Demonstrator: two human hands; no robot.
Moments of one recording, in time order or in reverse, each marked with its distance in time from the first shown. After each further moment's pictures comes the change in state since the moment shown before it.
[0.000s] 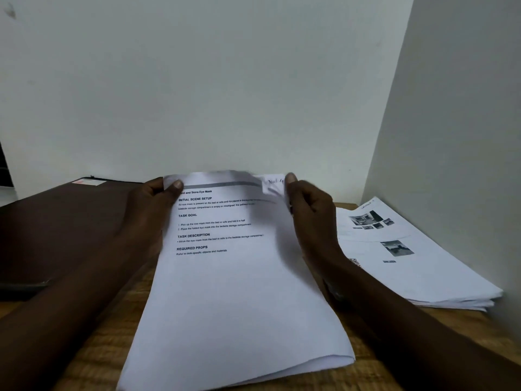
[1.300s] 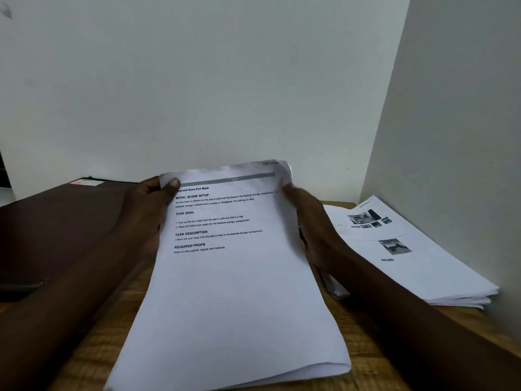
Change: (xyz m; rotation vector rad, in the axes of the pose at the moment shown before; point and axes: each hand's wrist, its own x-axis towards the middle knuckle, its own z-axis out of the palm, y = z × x) left_hand 0.001 0.004 -0.003 0.003 -0.057 -0.007; right_hand 0.007 0.005 -0.008 0.151 -0.260 0.400
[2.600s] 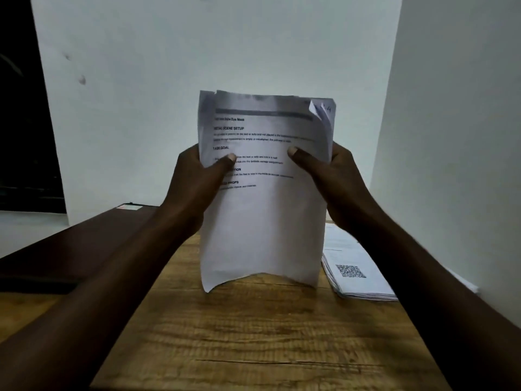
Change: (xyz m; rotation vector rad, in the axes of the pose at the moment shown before) left_hand -0.070 0.121 0.048 0.159 -0.091 0.341; right_hand -0.054 -0.126 0.005 0.045 -0.025 -0.452
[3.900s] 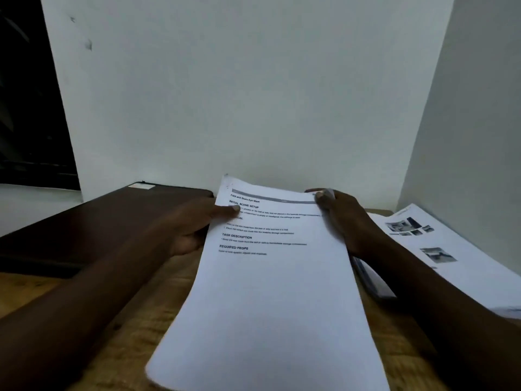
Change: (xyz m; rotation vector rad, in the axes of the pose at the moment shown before) left_hand 0.005 -0.096 -0.043 -0.139 -0.335 -0.815; right_hand 0.012 0.142 -0.010 -0.057 -0.011 0.435
